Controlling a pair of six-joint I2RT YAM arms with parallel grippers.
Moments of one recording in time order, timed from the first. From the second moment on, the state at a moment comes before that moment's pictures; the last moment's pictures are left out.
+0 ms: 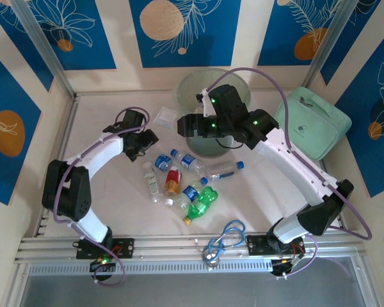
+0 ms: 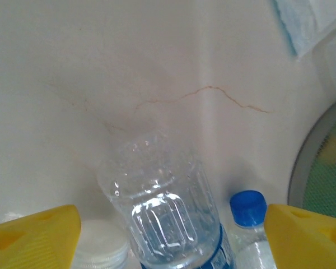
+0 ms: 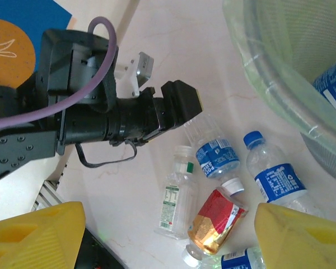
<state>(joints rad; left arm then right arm) -0.33 1.65 1.17 -0.62 0.04 -0.95 0.72 1.48 1.66 -0.85 -0.20 0.55</state>
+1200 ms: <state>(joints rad) -0.36 1.85 1.24 -0.60 0.04 -0.99 0.72 1.43 1.57 -0.81 -0.19 0.57</state>
